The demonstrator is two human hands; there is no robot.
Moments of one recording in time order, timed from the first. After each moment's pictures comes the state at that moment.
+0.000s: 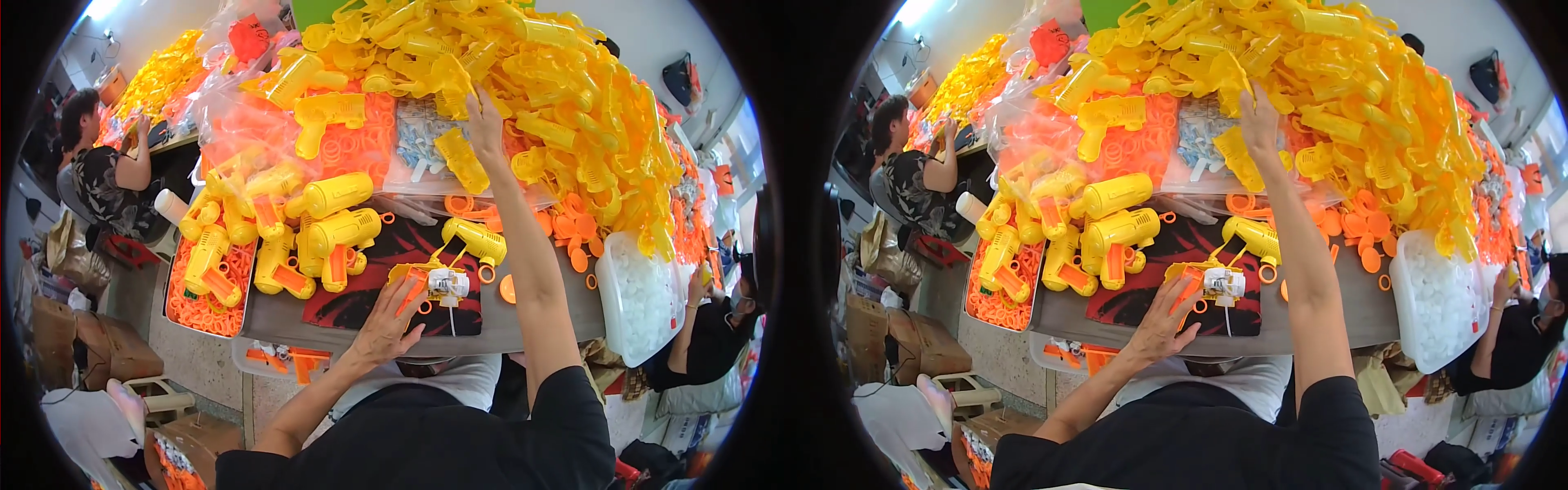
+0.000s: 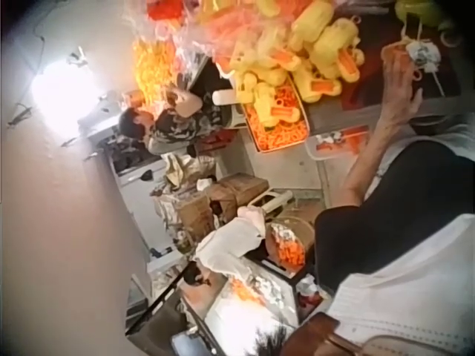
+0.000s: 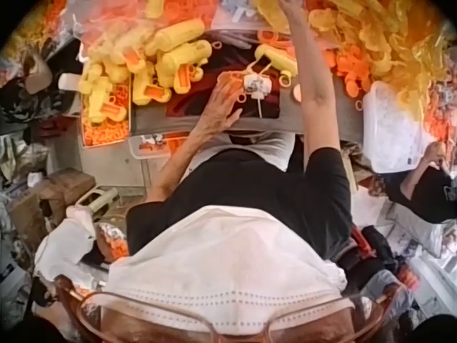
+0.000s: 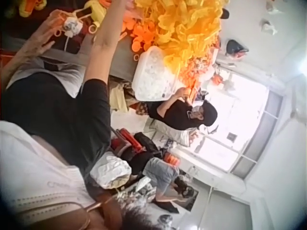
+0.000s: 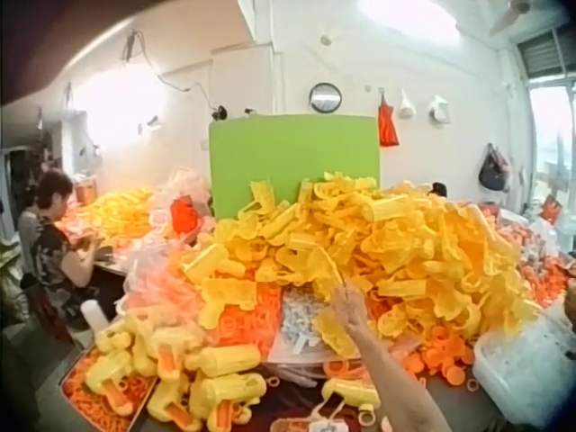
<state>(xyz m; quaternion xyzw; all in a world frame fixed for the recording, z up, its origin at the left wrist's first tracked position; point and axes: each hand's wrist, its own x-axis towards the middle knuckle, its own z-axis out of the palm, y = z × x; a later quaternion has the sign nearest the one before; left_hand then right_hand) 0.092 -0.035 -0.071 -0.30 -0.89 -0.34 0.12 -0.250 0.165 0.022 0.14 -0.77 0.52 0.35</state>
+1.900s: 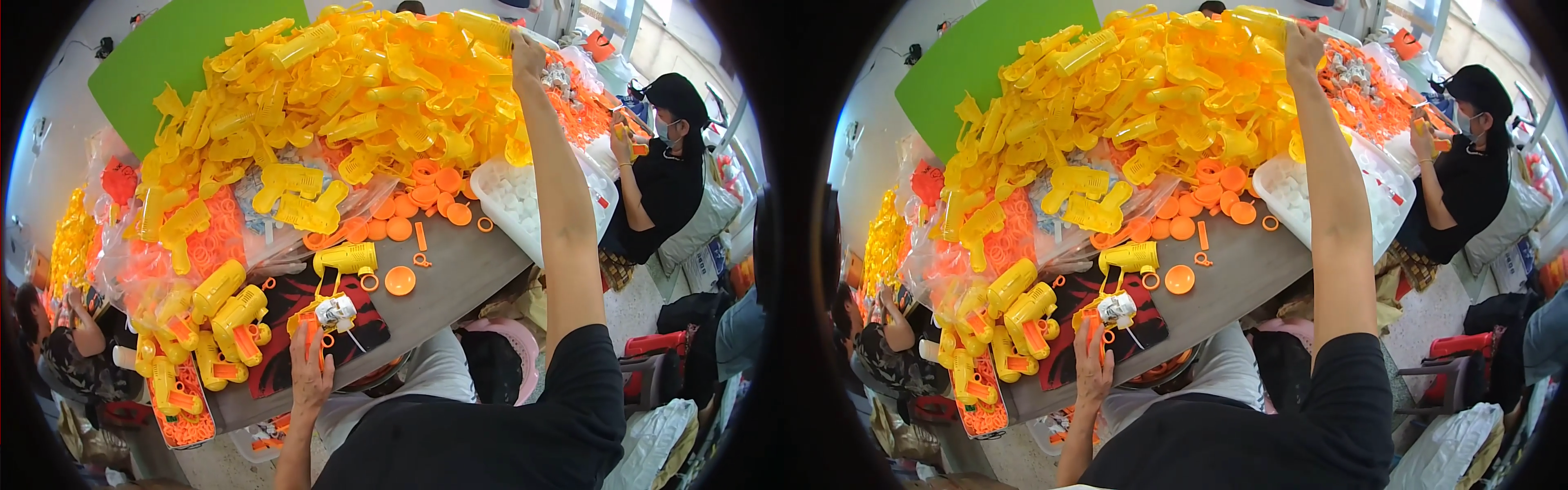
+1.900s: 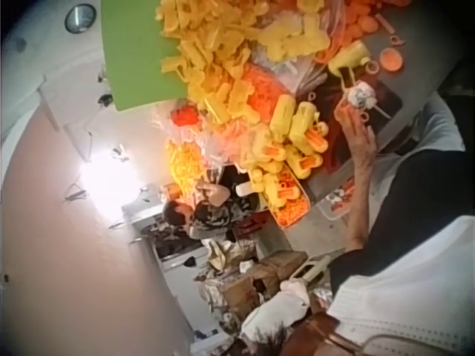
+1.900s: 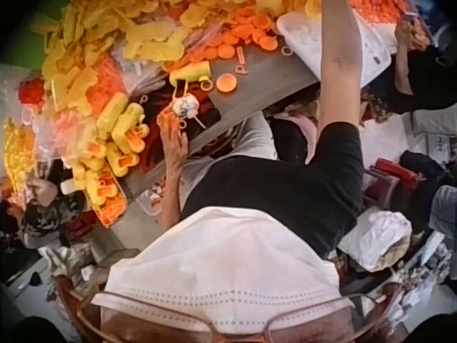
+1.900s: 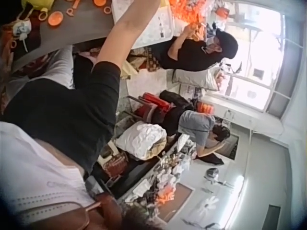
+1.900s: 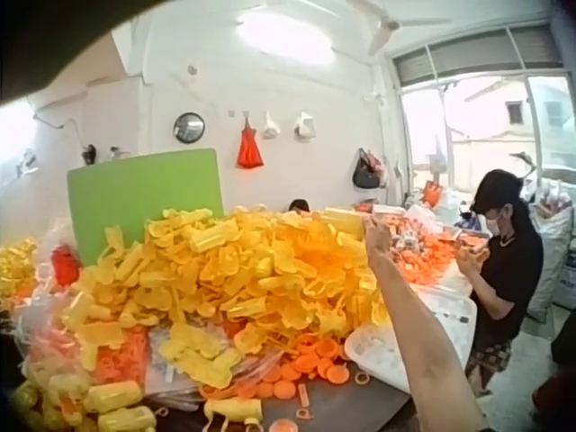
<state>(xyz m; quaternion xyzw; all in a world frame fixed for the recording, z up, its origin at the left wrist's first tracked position) 0.096 -0.025 -0.061 -0.29 -0.90 -0.30 0.09 -0.150 0.574 0.185 -0.16 -0.66 0.40 0.61</state>
